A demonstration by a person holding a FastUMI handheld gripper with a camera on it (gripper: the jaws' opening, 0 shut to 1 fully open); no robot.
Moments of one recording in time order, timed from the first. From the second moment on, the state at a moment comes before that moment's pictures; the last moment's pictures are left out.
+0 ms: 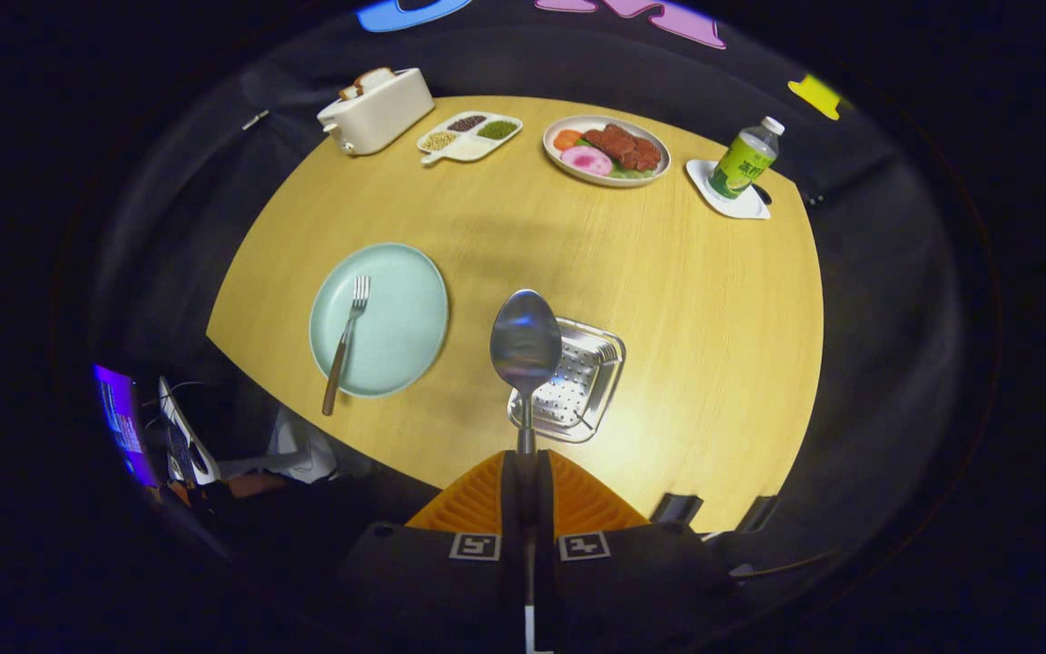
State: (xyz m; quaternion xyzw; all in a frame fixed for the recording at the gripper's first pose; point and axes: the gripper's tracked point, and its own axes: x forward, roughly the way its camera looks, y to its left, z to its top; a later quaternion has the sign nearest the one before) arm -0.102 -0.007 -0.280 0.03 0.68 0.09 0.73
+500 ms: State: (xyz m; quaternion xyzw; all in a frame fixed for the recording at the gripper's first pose) arm -0.121 -0.029 -0.324 -0.03 0.79 0.09 0.61
